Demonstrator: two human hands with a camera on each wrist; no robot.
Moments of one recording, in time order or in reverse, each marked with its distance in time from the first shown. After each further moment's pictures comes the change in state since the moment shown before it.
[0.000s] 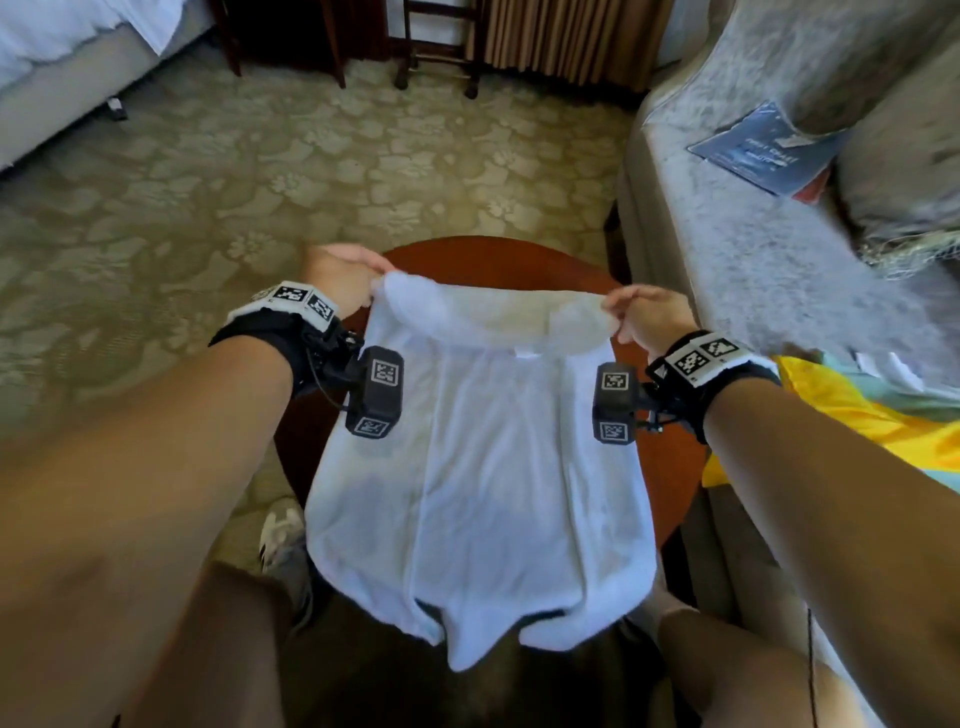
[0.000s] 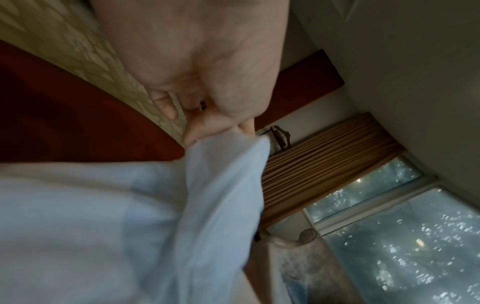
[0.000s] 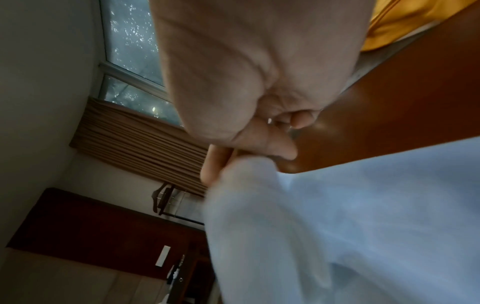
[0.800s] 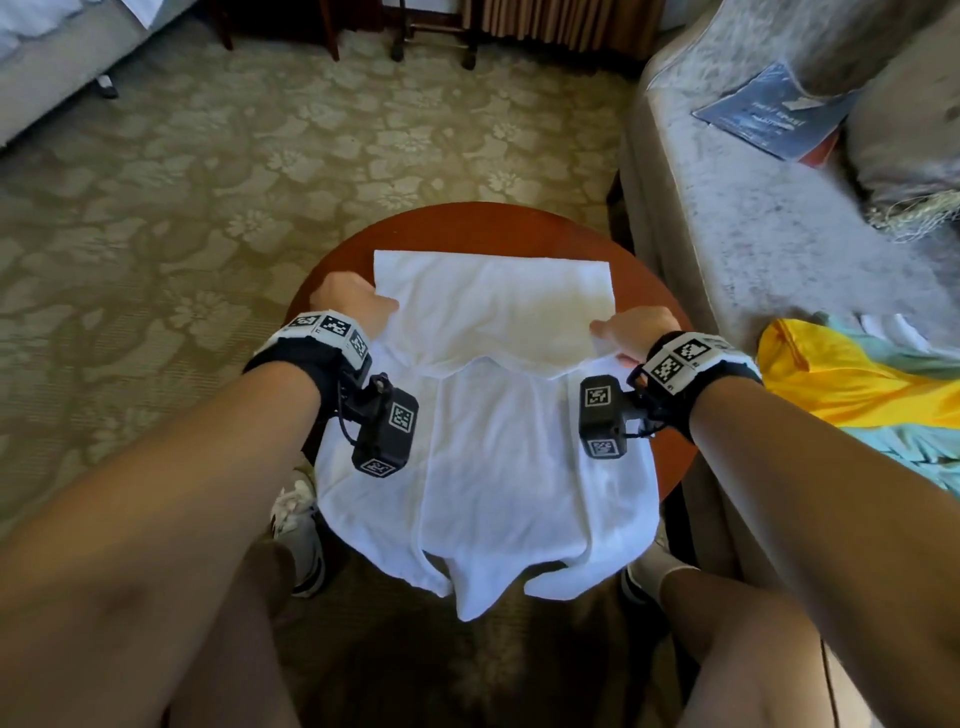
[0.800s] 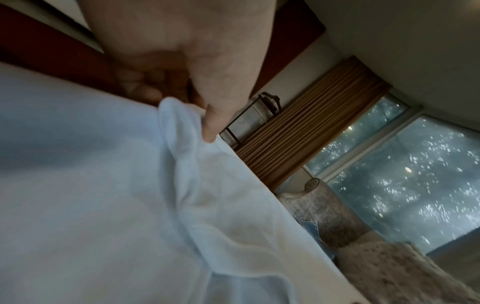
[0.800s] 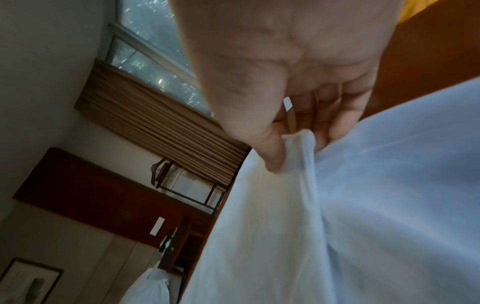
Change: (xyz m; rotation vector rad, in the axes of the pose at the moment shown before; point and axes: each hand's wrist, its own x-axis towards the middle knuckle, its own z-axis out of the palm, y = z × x) left_hand -0.032 -0.040 0.018 0.378 0.068 -0.173; right_hand -0.030 0.027 0.011 -0.397 -0.054 0.247
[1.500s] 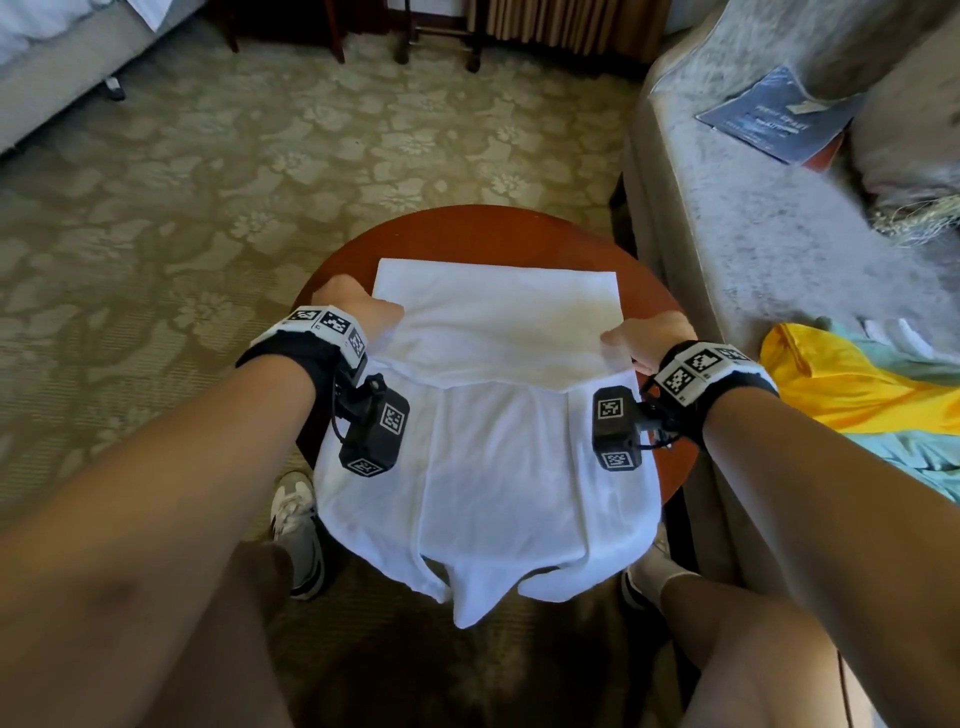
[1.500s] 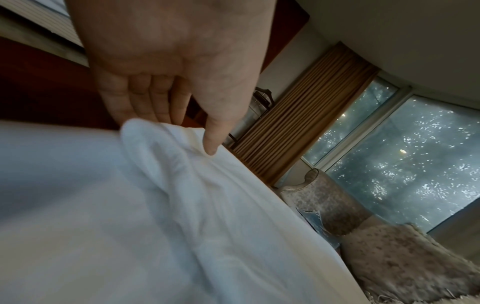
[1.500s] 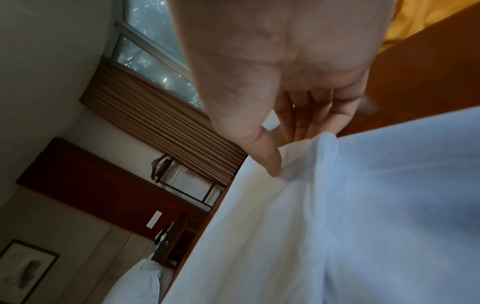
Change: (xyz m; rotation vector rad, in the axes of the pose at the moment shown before) left_hand -0.003 0.005 -0.009 0.205 -0.159 -0.017; right_hand 0.008 0.018 -0.011 0.005 0.037 -0.011
